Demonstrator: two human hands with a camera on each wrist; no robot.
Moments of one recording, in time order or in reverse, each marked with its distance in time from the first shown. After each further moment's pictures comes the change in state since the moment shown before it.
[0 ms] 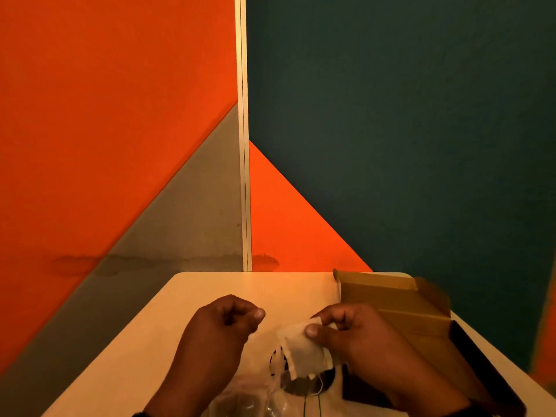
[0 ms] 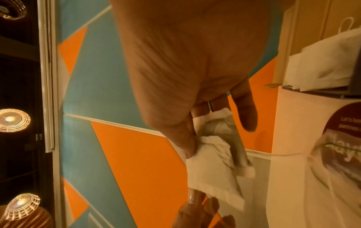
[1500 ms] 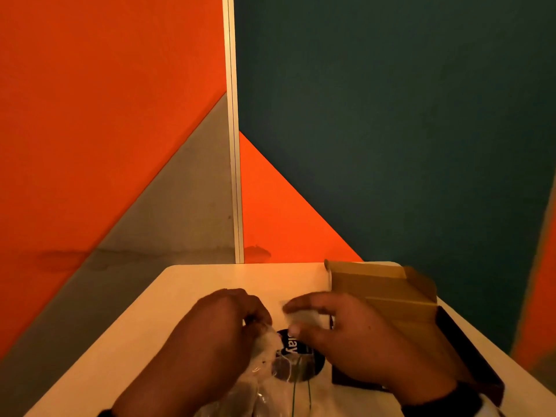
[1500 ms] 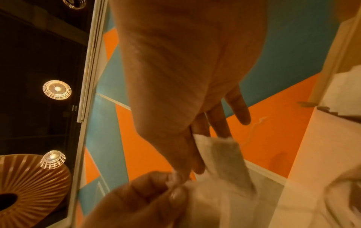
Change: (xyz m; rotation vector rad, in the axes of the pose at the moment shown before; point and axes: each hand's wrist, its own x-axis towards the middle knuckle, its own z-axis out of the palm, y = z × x) left_hand -0.020 0.037 -0.015 0.611 -0.269 0.367; right_hand -0.009 -0.006 -0.004 -0.324 -0.034 -0.155
